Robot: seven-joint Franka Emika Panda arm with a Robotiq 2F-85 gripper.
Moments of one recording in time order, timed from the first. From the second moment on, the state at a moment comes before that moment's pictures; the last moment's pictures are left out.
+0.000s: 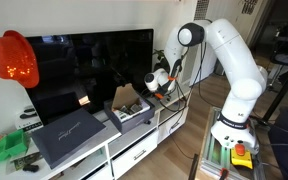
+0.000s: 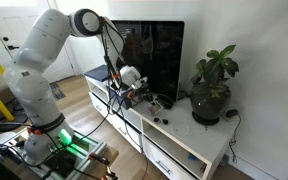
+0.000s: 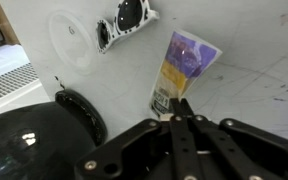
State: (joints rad) arm -0.21 0.78 -0.15 -1.95 -1.42 2.61 1.38
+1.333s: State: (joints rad) arm -0.68 0.33 0.39 -2.37 -0.52 2.80 0.53
